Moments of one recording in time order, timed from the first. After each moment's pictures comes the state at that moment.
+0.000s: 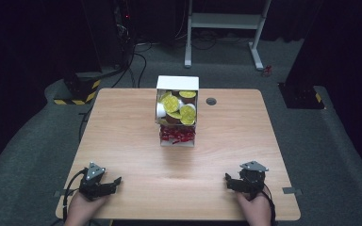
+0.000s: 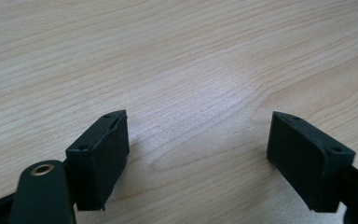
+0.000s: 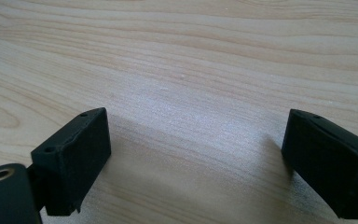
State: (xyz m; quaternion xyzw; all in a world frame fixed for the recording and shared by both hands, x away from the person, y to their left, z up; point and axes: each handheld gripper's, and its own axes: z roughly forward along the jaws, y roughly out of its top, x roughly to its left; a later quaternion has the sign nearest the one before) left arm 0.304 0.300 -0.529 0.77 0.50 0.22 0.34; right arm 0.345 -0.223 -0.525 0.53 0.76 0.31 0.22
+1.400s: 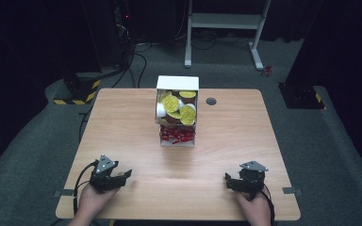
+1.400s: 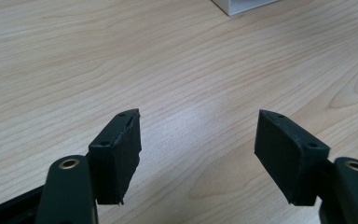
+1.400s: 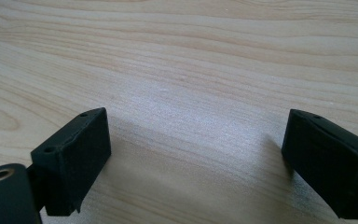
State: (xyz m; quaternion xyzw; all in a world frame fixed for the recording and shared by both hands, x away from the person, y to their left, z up) left arm 0.321 0.265 -0.504 0.78 0.46 0.22 0.37; right arm 0.346 -0.222 -0.525 0.53 0.76 0.31 0.22
